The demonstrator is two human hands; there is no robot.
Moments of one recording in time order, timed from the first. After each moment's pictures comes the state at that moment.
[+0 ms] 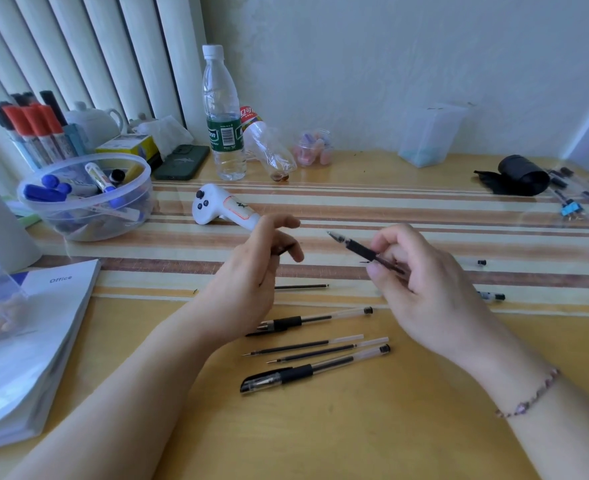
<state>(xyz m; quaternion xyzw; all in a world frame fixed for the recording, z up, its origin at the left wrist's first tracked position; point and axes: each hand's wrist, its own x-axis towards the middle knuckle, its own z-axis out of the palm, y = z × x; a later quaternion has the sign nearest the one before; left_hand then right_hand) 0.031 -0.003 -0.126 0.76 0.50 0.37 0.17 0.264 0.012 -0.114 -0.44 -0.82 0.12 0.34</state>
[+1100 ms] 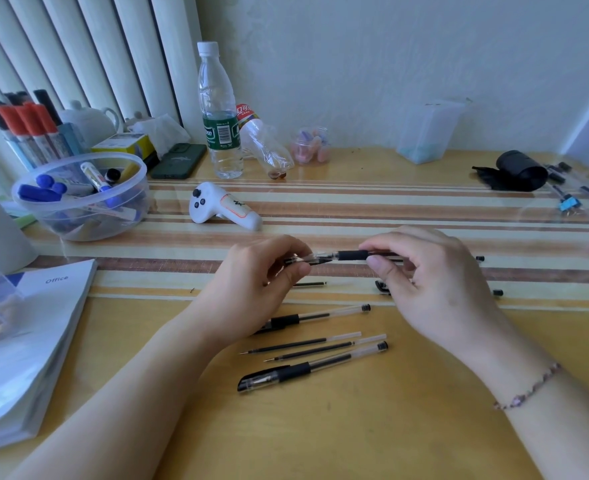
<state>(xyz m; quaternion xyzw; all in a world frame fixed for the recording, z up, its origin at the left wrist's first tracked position) 0.034 0.001 -0.132 0.77 0.49 0.40 0.11 0.269 0.017 -0.112 -0.44 -0.82 0.04 0.37</state>
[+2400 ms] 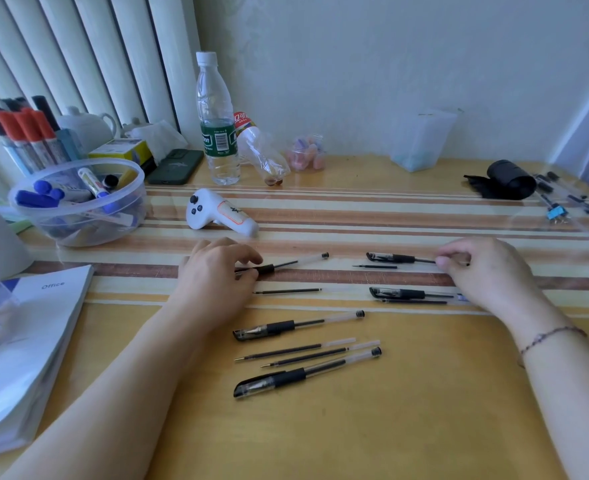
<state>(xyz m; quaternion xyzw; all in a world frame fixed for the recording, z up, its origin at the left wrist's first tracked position) 0.010 0.015 -0.139 0.65 0.70 0.27 0.06 0.347 0.079 -0.133 -0.72 -0.66 0.07 0.21</state>
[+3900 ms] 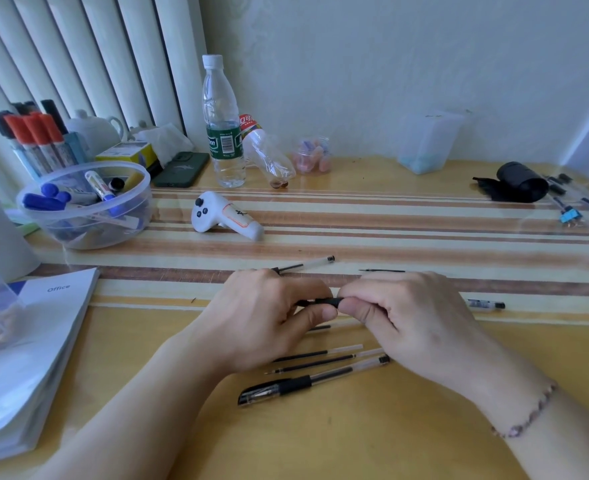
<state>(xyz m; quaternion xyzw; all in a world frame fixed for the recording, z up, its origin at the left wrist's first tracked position) 0.044 -0.016 -0.117 0.84 0.48 0.24 0.04 0.256 0.005 -0.110 -0.37 -0.89 0.03 0.26</state>
